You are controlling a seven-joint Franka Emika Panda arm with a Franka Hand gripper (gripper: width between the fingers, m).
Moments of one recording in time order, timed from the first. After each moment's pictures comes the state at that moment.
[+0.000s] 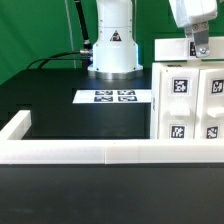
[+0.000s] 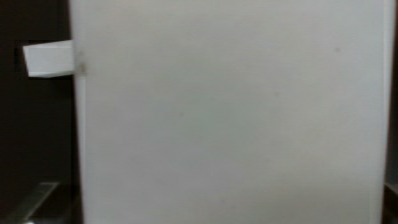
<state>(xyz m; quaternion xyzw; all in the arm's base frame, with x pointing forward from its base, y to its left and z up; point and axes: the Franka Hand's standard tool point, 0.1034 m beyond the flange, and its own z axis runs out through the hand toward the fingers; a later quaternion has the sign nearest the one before) 0.604 0.089 0.148 -0.66 0.74 0.03 0.13</state>
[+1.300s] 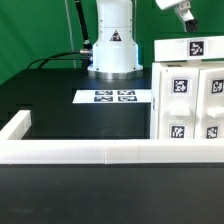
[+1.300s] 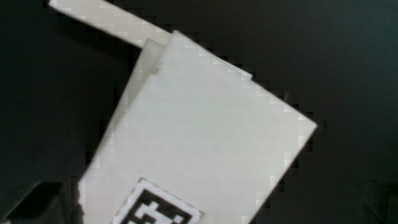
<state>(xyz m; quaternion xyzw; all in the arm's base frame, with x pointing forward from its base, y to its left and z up) 0.611 0.103 0.192 -0.87 0.48 -0.01 0.14</state>
